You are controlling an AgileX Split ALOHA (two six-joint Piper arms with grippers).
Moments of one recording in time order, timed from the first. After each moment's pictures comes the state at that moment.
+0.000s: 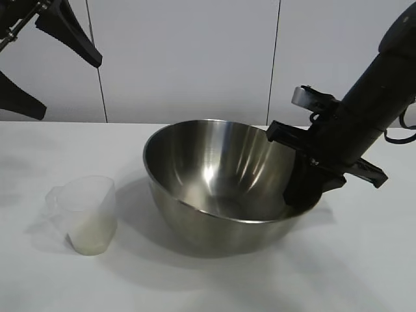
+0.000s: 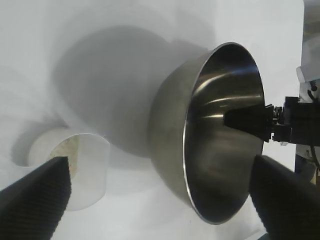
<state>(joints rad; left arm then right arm) -0.09 1.62 -1.16 -0.84 0.92 0.30 0.21 1.93 -1.13 0.61 0.71 -0.32</state>
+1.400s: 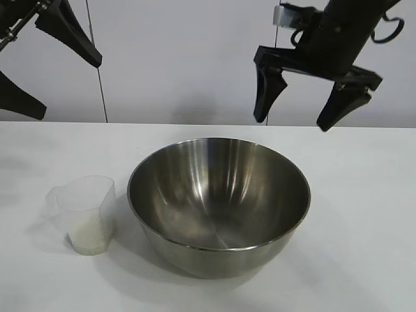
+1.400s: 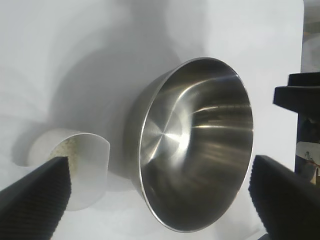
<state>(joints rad) -0.09 1.62 -1.16 -0.84 0.92 0.30 0.25 1.90 -1.60 0.10 1.05 -0.02</state>
